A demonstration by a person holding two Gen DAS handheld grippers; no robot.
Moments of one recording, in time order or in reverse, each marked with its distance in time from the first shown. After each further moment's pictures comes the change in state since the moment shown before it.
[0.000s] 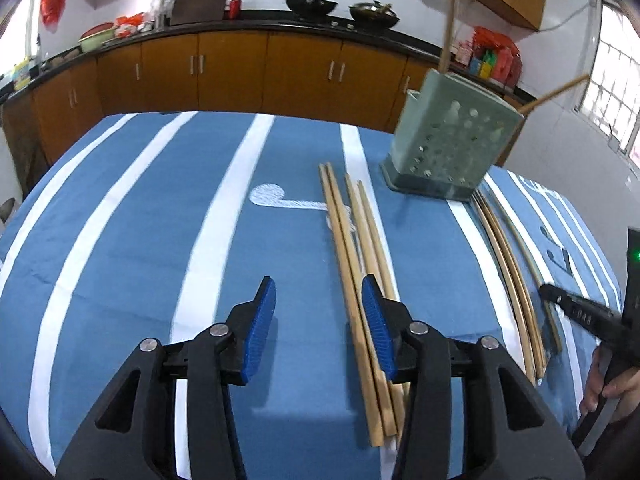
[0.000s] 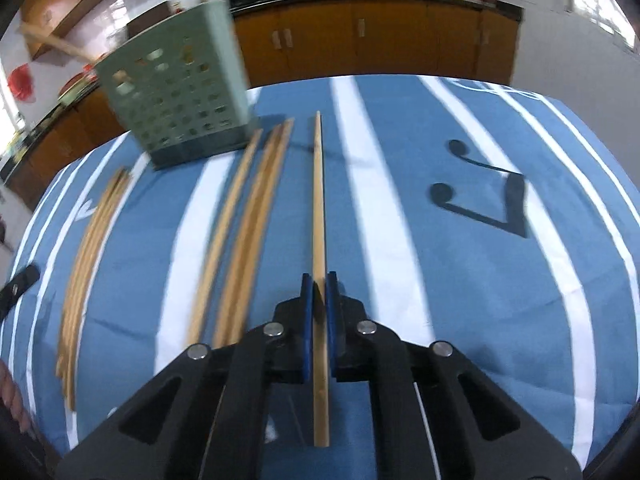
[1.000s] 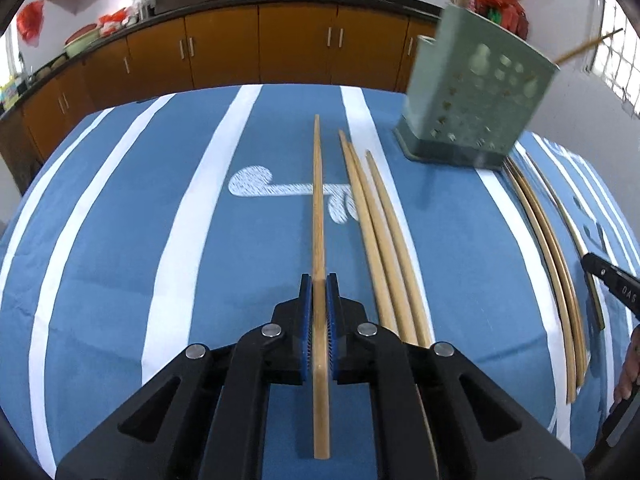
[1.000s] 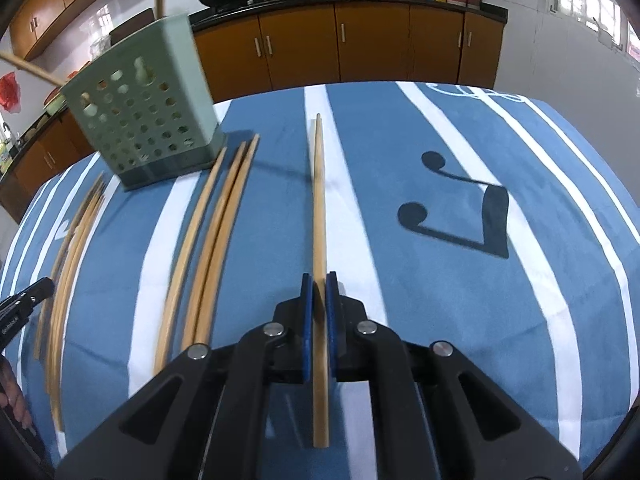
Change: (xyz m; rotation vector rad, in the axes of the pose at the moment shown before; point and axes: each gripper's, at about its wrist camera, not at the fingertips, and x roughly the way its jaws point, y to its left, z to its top) left arm 0.052 -0.003 0.015 0.054 0.110 0.052; right arm 0.012 -0.014 0.014 0.006 -0.026 -0.042
